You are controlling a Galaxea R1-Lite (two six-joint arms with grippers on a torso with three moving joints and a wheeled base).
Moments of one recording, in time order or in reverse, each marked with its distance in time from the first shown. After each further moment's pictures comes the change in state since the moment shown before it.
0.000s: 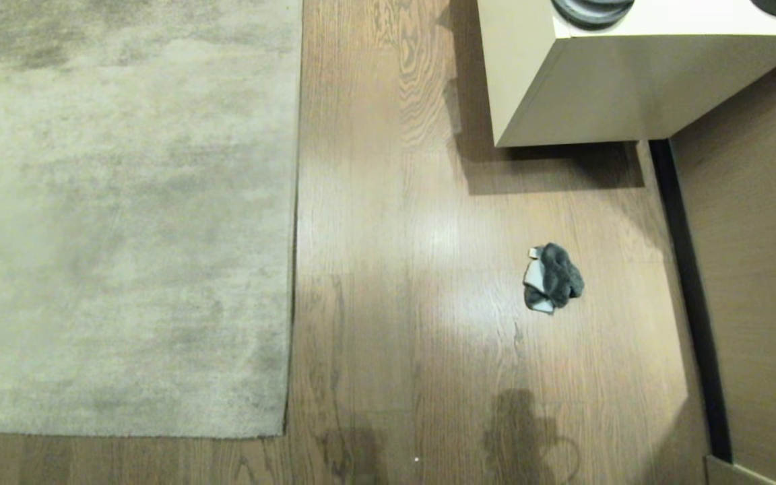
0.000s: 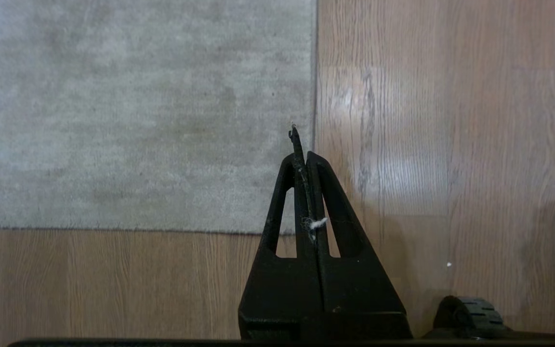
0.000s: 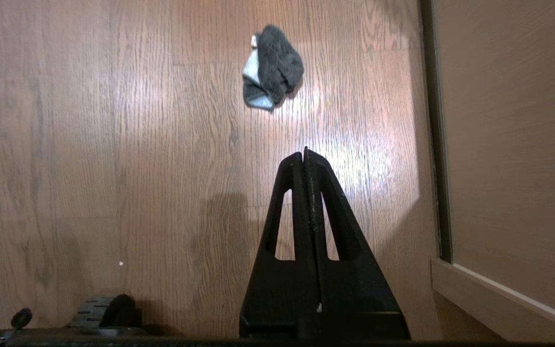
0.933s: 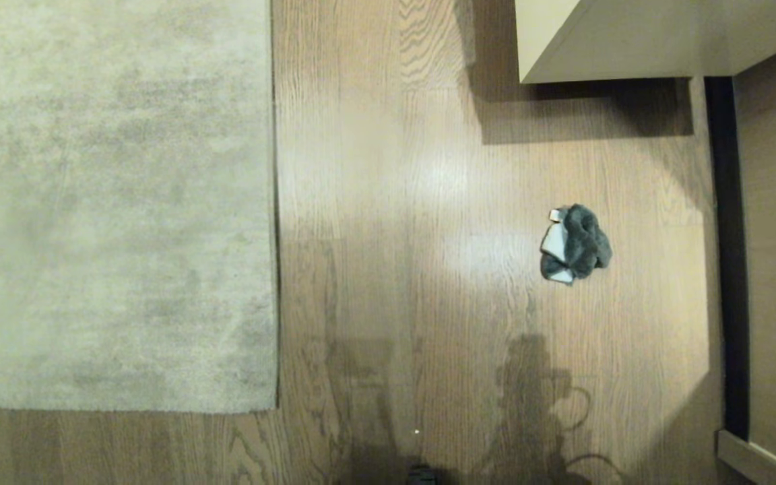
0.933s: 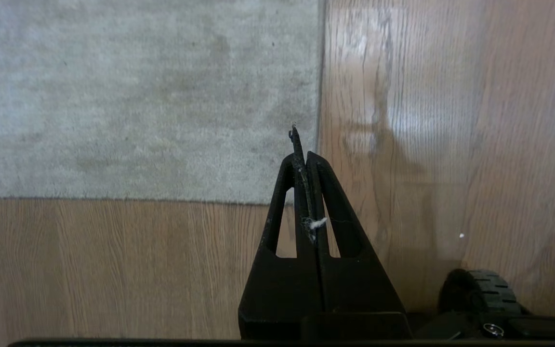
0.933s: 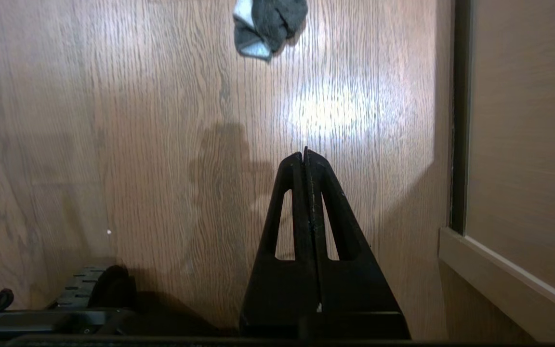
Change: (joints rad) left arm 0.001 0.000 0.000 0.000 -0.002 0.000; right arm 0.000 0.000 0.000 0.000 0.000 0.000
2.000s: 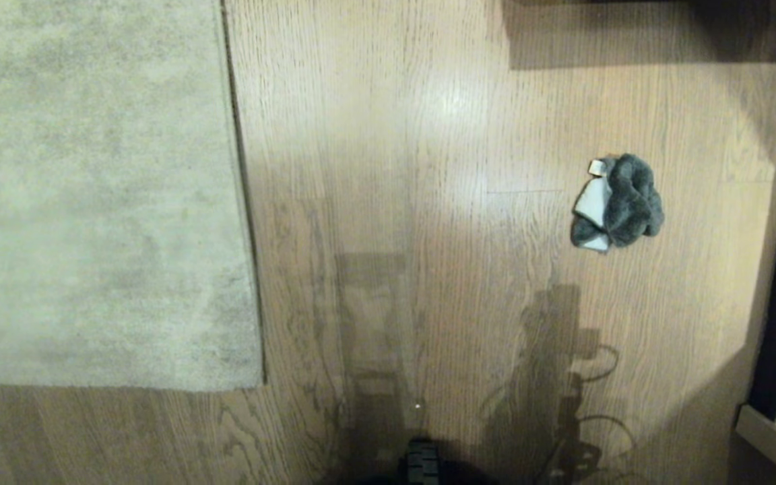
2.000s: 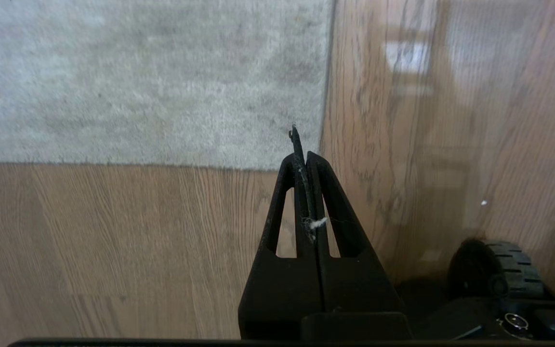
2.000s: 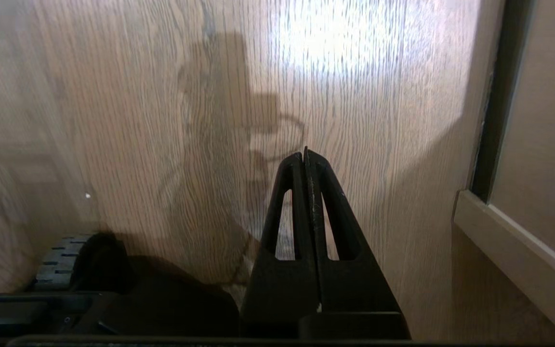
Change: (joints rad) left arm 0.000 0.000 0.000 0.000 0.000 0.000; right arm 0.000 0.000 0.000 0.000 0.000 0.001
